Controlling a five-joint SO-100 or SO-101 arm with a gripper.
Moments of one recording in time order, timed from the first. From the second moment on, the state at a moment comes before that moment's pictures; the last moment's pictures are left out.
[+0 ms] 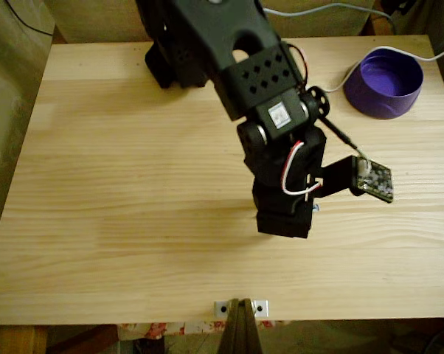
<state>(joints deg) -31.2 68.9 92.2 49.1 -54.9</state>
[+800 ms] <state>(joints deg) -33.2 70.8 93.4 48.2 -45.8</state>
